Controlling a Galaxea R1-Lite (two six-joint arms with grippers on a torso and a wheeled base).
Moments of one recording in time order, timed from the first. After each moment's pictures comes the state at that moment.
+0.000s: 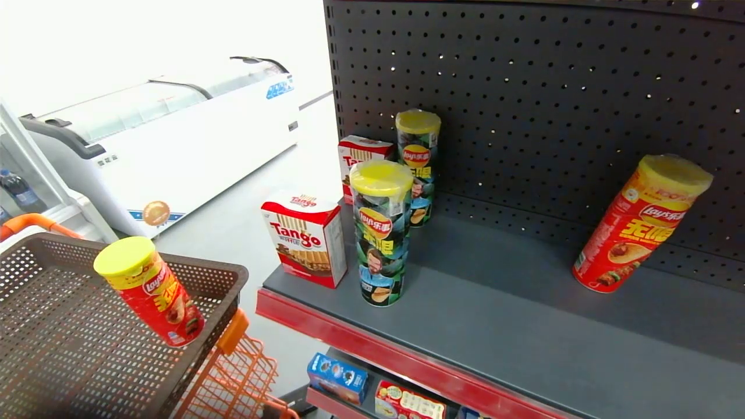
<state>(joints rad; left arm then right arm) 0.01 0.31 -0.27 0.03 -0.01 0.09 -0.01 0.00 0.00 0.00 0.00 -0.01</state>
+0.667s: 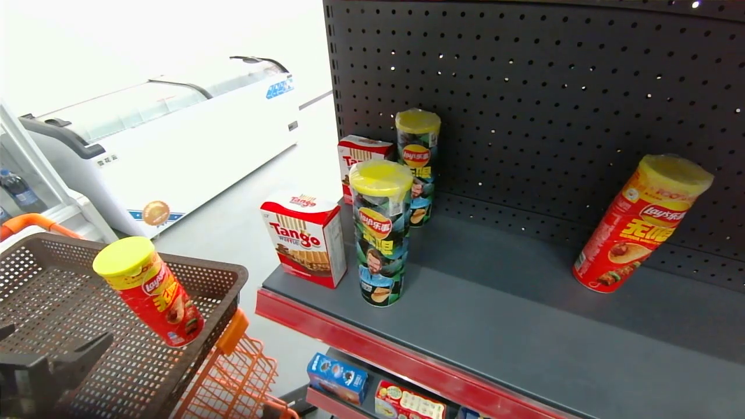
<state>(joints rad) 0.14 0.97 -0.37 -0.24 0.06 0.11 -0.01 0.00 0.00 0.00 0.00 -0.01</state>
